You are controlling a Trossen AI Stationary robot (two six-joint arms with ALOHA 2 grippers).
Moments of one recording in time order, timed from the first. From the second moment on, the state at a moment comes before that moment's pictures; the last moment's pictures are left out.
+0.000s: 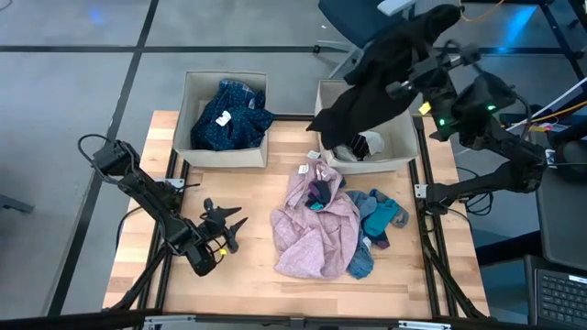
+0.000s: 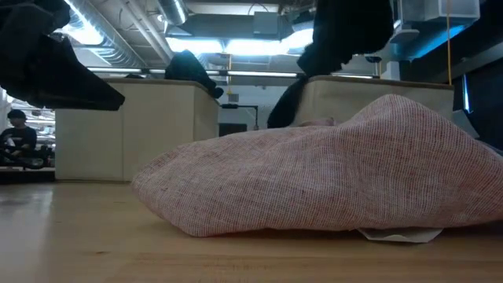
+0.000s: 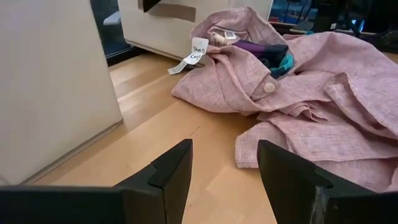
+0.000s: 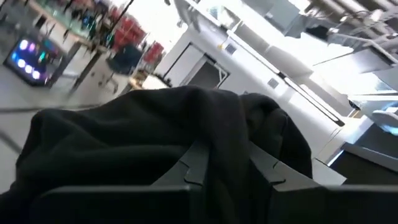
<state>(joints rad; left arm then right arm) -0.83 1.47 0.56 -0.27 -1.29 -1.18 -0.16 1.14 1.57 0.00 1.07 -1.05</state>
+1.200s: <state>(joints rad) -0.83 1.47 0.56 -0.27 -1.28 -1.17 -0.62 1.26 0.92 -0.44 0.39 0.02</state>
